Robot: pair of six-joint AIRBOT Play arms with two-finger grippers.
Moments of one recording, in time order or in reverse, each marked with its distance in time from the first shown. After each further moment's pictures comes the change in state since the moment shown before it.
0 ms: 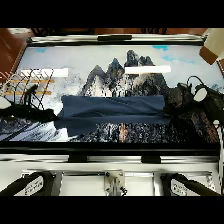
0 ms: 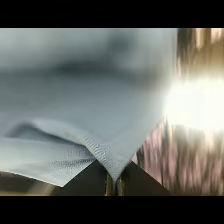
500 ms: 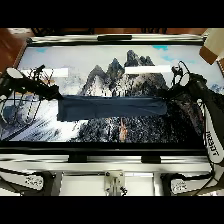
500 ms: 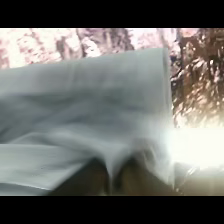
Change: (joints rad) left arm -0.029 -0.539 0.533 -0.011 -0.066 -0.053; right arm 0.075 -0.322 0.301 -0.086 -0.146 0.148
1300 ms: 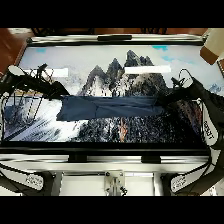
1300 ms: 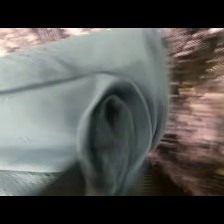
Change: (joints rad) left arm -0.008 -0.035 0.068 -0.121 -0.062 -0.032; right arm -0.105 -0.180 0.024 0.316 0.123 -0.086
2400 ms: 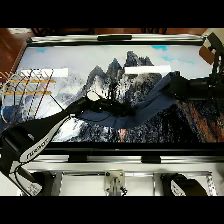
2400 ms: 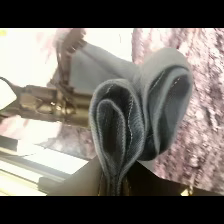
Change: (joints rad) left arm -0.752 -0.115 -0.121 -0.580 0.551 0.063; right arm 0.158 0.834 -0.001 0.099 0.246 0.151
